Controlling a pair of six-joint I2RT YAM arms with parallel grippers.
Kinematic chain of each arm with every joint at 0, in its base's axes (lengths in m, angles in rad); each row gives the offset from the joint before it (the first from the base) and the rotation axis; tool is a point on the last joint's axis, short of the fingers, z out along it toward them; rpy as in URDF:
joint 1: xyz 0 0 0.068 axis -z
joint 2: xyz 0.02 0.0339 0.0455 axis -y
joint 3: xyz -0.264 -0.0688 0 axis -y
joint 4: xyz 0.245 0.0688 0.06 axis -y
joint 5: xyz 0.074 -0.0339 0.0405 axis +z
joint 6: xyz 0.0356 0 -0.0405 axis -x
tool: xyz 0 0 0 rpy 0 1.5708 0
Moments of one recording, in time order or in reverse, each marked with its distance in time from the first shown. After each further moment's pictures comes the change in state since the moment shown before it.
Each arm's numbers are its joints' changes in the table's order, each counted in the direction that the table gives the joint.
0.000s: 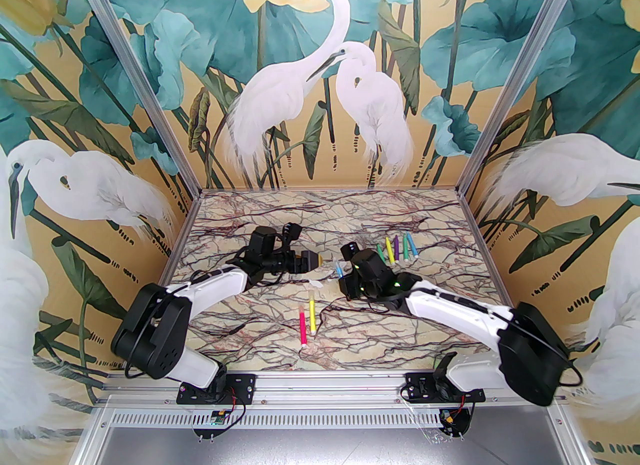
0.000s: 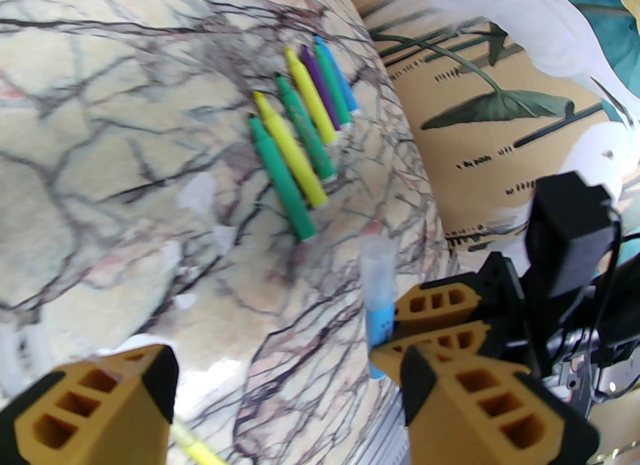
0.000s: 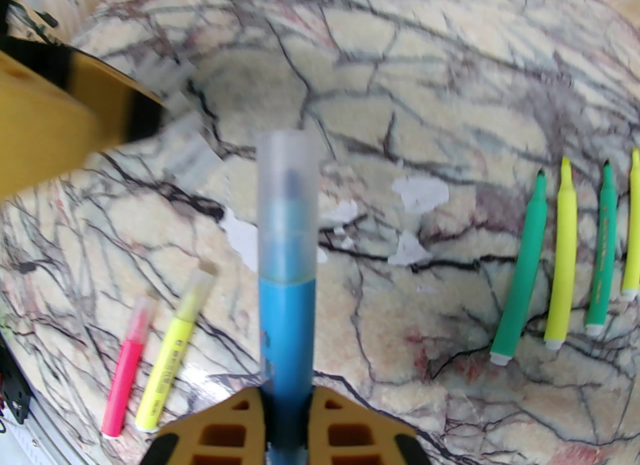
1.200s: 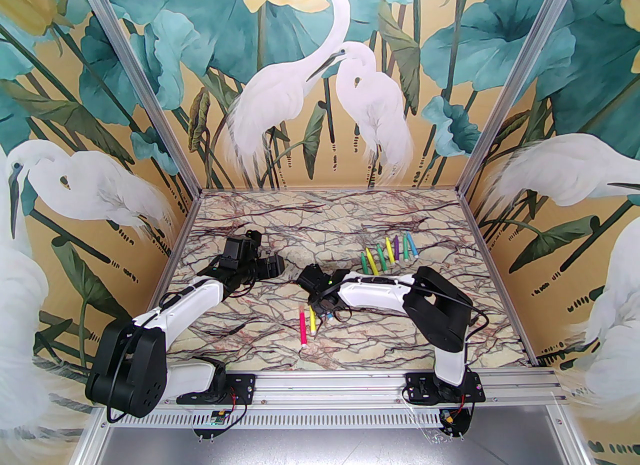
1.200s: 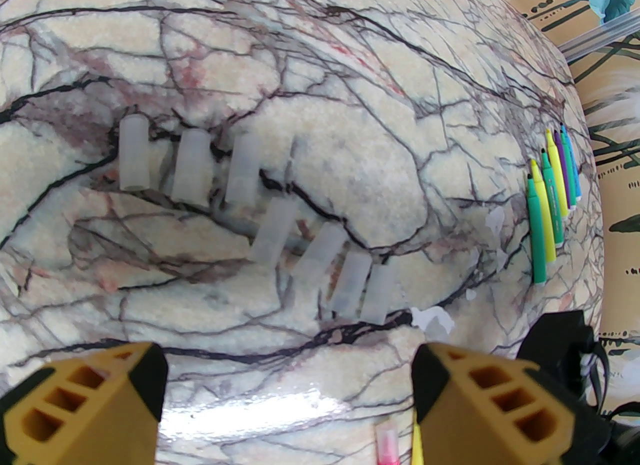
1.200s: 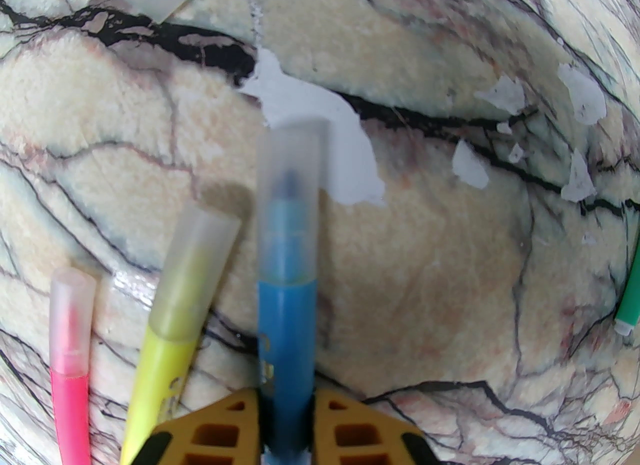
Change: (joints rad) left arm -0.195 0.241 -0.109 -0.358 0.508 -0.166; right arm -0.240 -0.581 0.424 -0.365 -0.179 -0.155
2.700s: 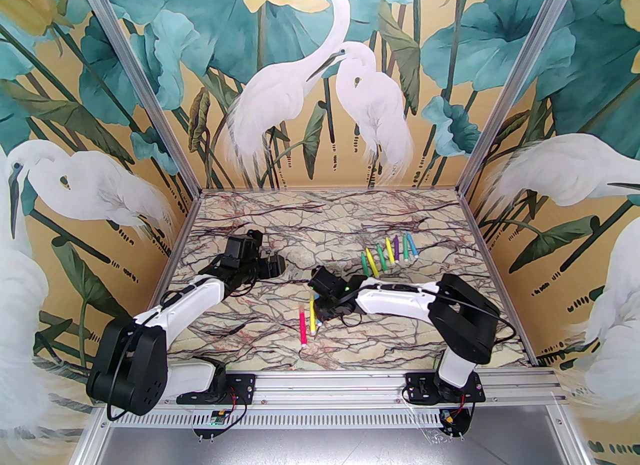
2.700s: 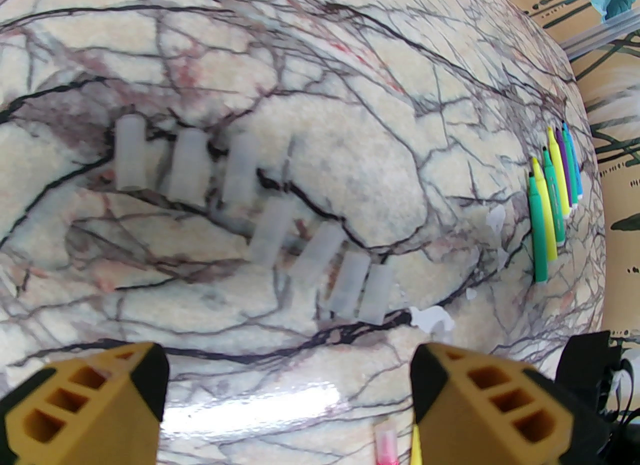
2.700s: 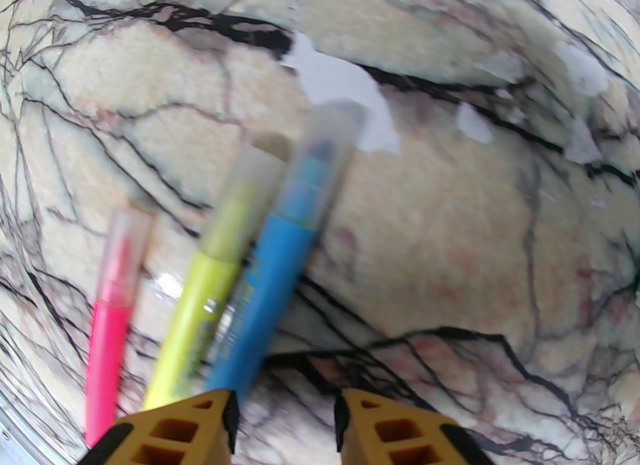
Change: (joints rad) left arm 0.004 -0.001 0.006 -0.009 0.023 0.000; right arm 0.005 0.143 -0.151 0.135 0.109 -0.010
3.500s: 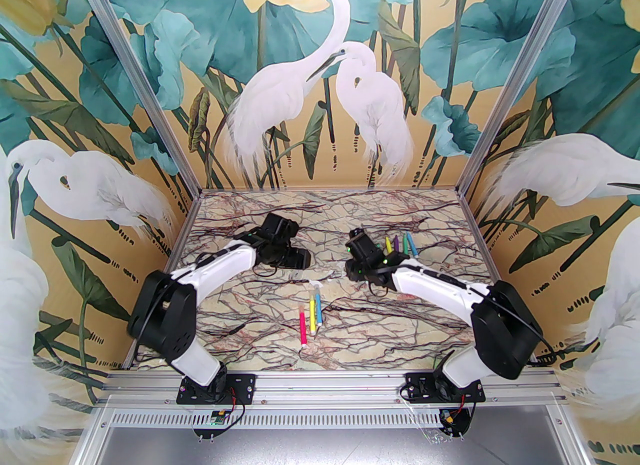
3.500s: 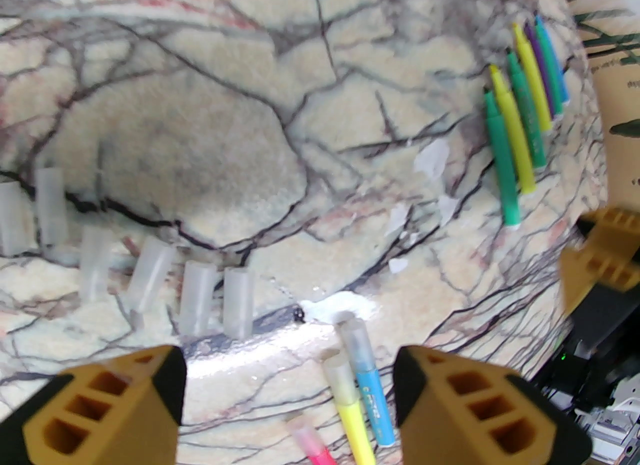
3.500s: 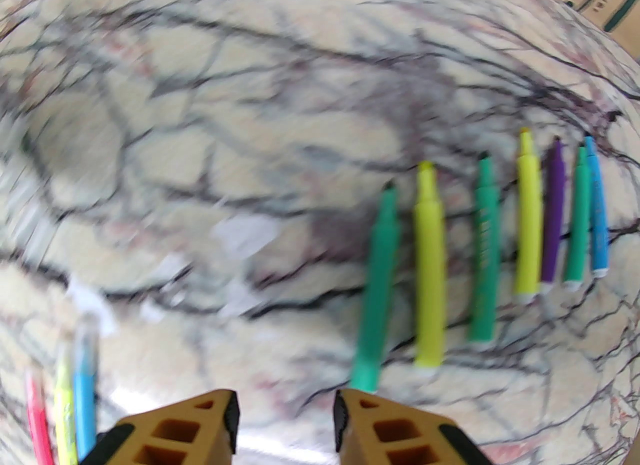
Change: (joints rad) left arm 0.174 -0.282 0.373 -0.268 -0.058 -0.063; right arm 0.261 0.229 -0.069 -0.002 -0.156 0.122
